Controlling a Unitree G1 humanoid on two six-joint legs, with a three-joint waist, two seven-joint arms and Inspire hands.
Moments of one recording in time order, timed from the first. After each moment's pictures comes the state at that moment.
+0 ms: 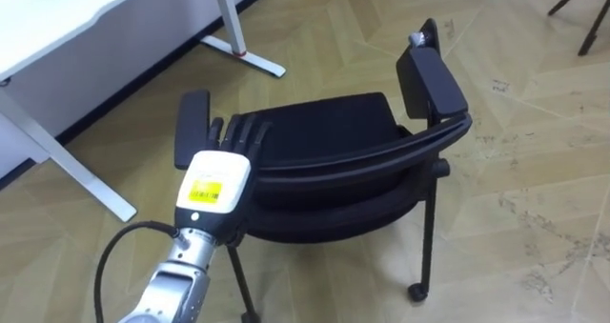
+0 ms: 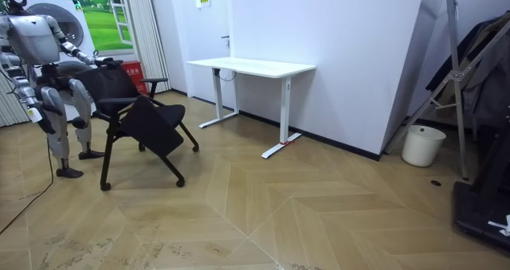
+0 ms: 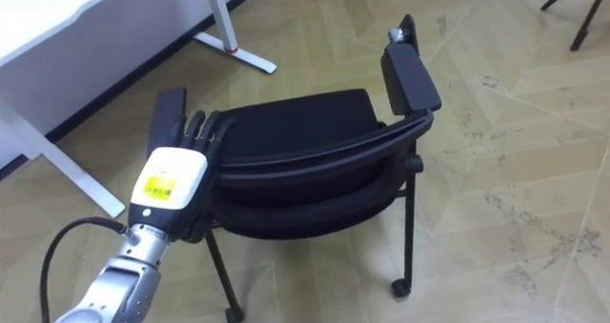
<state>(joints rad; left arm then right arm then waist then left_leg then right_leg) 0.00 0.30 -0.38 0.33 1.13 0.02 0.44 0.02 -0.24 0.06 1.28 0.23 -0.05 -0.04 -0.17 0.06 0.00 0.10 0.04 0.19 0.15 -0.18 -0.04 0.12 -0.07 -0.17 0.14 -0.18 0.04</state>
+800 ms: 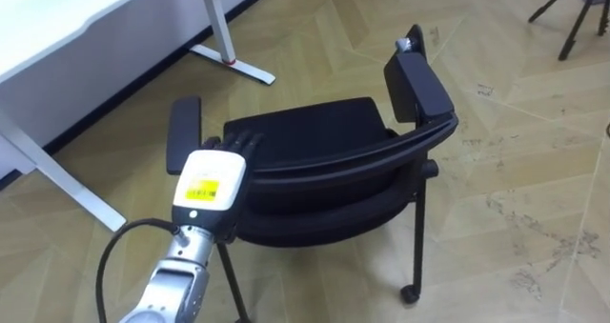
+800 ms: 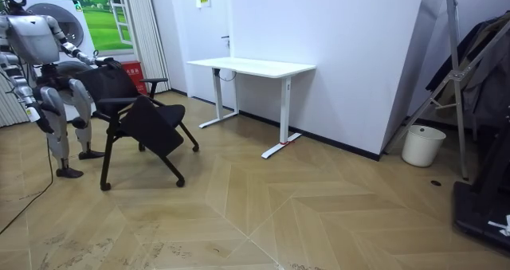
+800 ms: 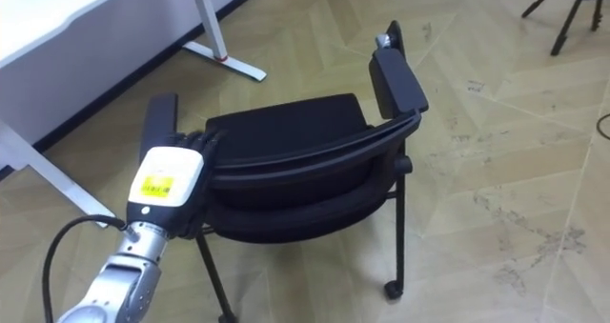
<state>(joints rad) -0.01 0.29 -0.38 0.35 1.15 0.08 0.42 0.02 -0.23 0.01 1.27 0.18 -0.04 -0.02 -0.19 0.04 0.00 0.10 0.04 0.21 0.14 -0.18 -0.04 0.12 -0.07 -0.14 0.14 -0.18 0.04</state>
